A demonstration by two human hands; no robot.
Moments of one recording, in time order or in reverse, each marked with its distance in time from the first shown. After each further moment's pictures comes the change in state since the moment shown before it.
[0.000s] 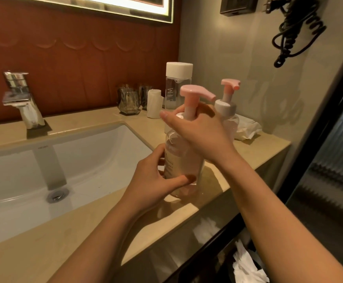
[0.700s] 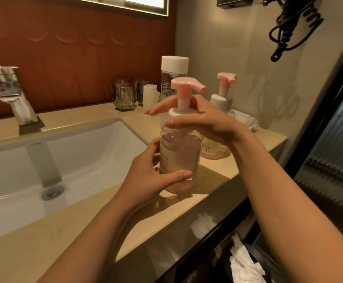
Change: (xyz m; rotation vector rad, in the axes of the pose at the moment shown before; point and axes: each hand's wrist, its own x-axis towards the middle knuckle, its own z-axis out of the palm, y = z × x) left_hand 0.001 -0.001 0.001 -0.049 -0.004 0.003; right_hand 0.022 0.005 -0.027 0.194 -0.553 -0.117
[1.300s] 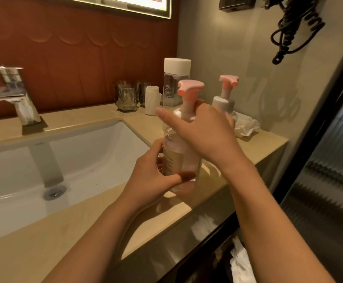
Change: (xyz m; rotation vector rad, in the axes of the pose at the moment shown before) left_hand -0.001 -0.001 0.003 0.007 0.005 0.021; right_hand -0.016 -0.009 0.037 -0.669 0.565 0.214
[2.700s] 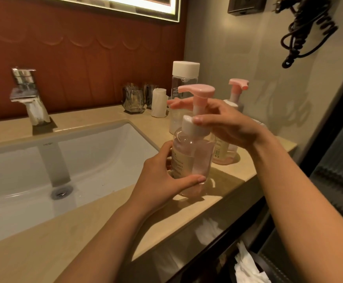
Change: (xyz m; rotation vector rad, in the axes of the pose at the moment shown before) left_hand 0.001 0.001 0.000 0.097 0.044 0.044; right_hand 0.041 0.036 -0.017 0.726 -0.632 -0.214
